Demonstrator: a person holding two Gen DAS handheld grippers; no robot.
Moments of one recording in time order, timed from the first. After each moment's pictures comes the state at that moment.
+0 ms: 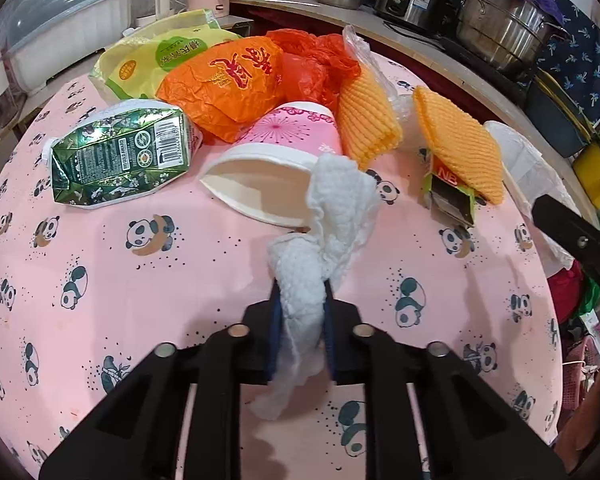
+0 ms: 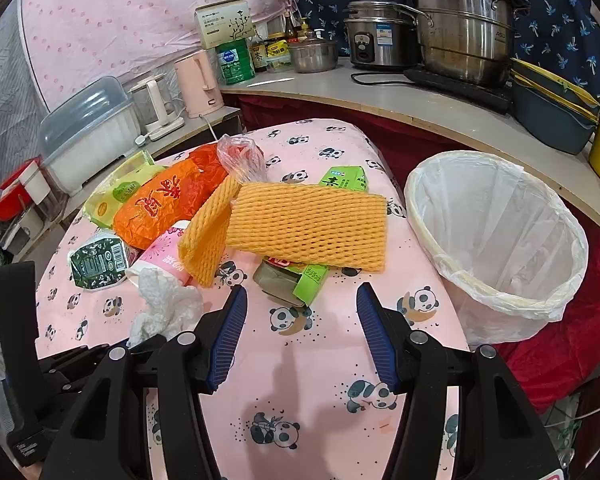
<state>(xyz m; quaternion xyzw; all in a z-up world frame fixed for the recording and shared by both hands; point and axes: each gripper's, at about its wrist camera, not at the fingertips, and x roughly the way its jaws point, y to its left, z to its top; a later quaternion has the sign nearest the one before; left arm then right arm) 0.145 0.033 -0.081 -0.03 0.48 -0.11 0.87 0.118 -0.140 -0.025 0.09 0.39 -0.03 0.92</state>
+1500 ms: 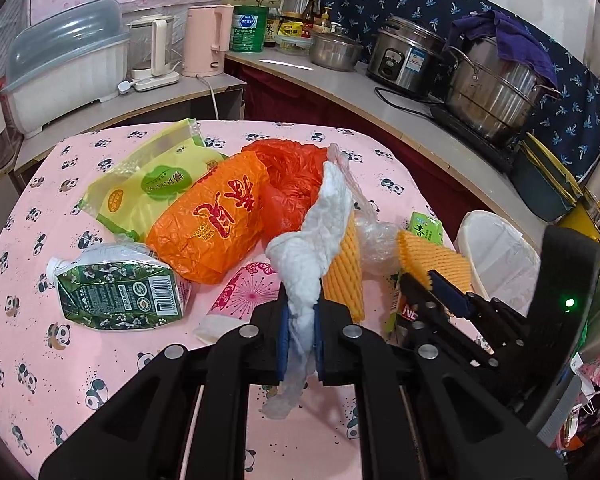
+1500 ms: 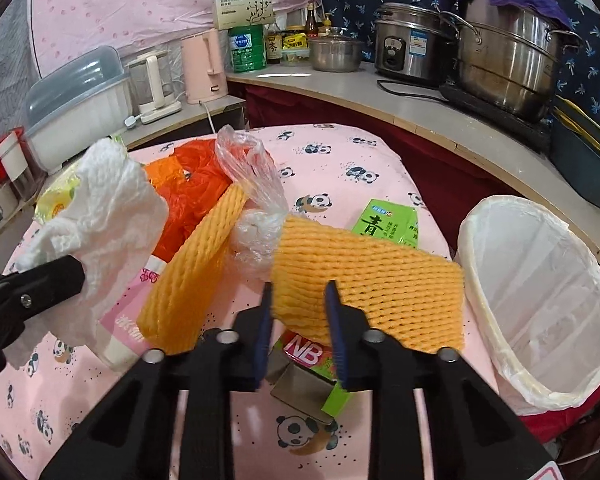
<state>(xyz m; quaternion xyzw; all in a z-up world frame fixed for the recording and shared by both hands) 0.199 0.027 -0.009 -0.06 0.41 -0.12 0.90 0.207 -0.118 -0.050 0.03 0.38 -0.03 0.92</state>
